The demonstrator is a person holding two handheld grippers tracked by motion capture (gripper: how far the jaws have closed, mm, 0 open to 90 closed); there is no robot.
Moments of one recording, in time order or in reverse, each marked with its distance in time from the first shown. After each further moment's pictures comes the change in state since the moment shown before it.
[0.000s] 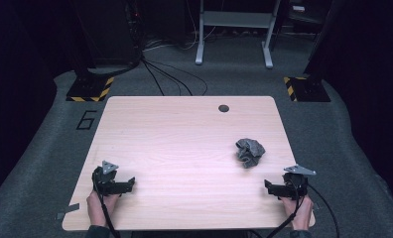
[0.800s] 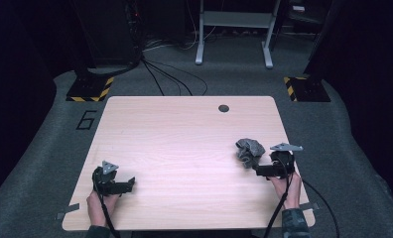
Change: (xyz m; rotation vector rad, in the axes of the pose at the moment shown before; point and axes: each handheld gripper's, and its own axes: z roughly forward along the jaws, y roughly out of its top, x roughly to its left) left arm 0.000 0.000 0.000 -0.003 0.000 0.004; right arm 0.031 0.076 0.005 -0.020 0.095 -0.088
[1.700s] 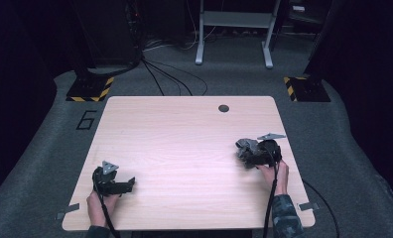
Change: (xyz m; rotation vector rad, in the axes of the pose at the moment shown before) left arm -0.001 0.000 0.000 -0.004 -0.001 0.003; right arm 0.002 0.025 0.051 0.059 -0.029 0.002
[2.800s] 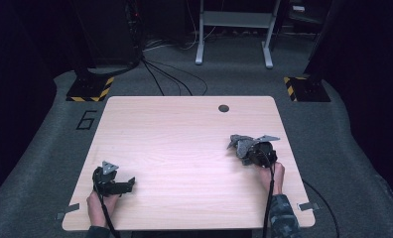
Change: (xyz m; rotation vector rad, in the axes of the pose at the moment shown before) left arm 0.000 0.000 -0.001 0.005 -0.006 0.001; right arm 0.005 -0.007 0.019 -0.014 -0.015 -0.029
